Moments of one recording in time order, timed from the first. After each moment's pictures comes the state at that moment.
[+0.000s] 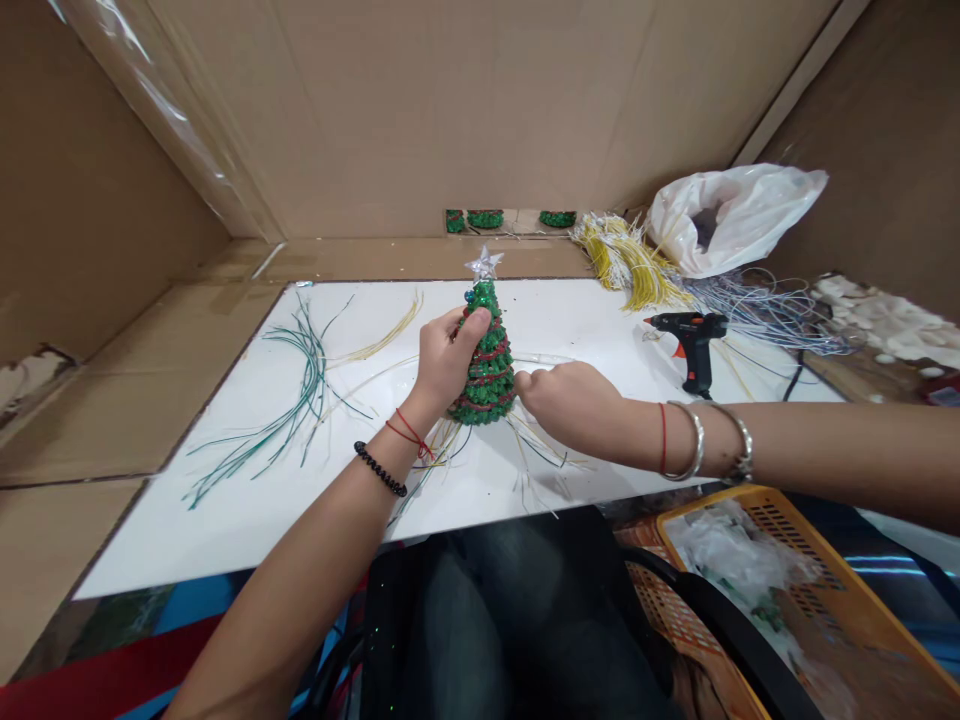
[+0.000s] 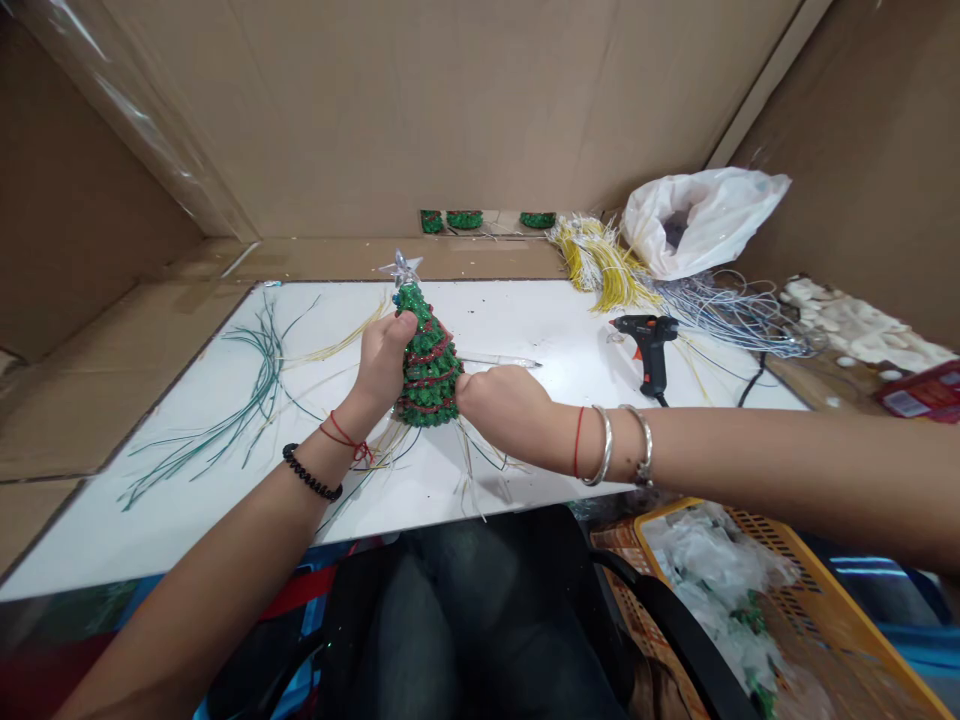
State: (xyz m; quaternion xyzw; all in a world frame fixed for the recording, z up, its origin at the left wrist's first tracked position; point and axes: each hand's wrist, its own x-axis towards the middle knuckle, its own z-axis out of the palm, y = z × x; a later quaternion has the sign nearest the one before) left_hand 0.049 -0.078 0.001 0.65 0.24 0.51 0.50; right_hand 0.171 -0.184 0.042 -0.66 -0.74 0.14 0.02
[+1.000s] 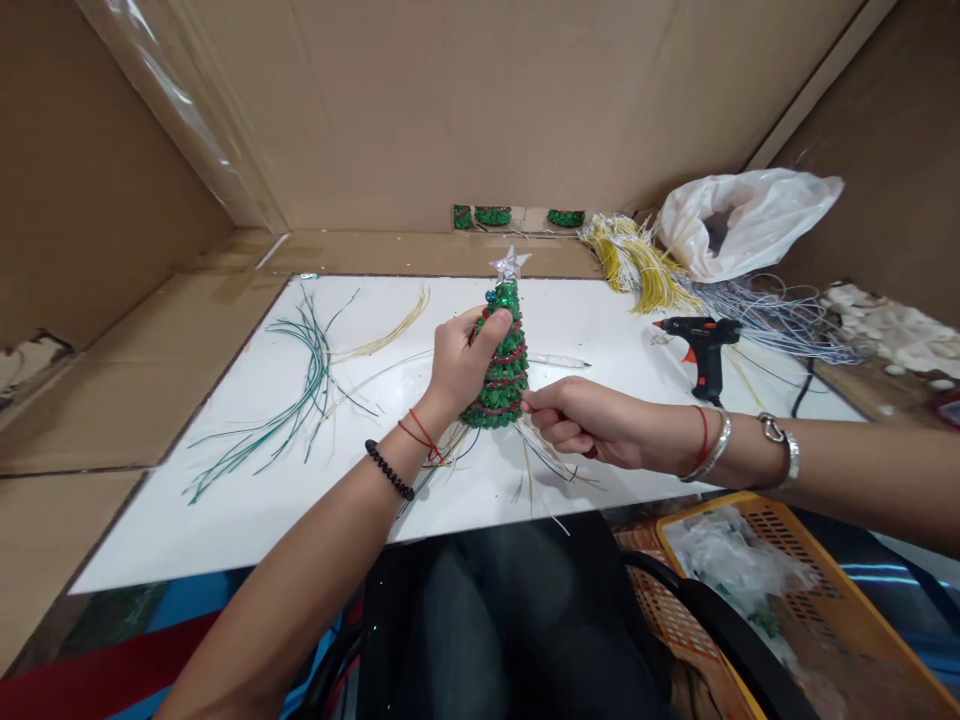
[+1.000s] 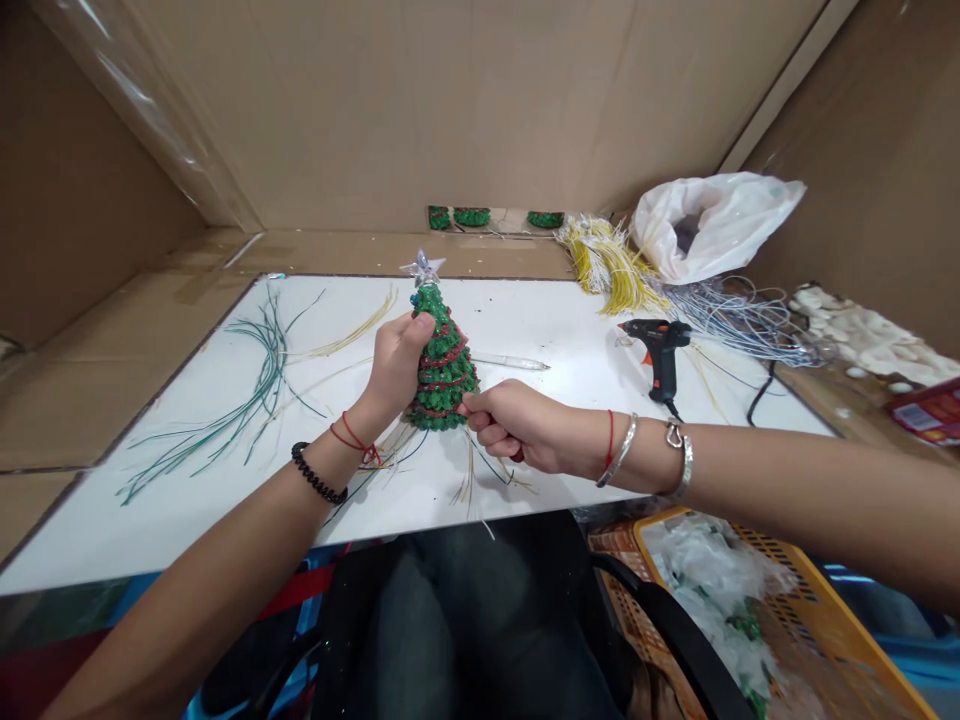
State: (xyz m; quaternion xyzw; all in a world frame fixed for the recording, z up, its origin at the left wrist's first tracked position) left_hand 0.053 -0.088 0.004 0.64 0.23 0.51 0.52; right_hand 0.170 -0.188 0.045 -0.61 -0.32 0.68 0.25
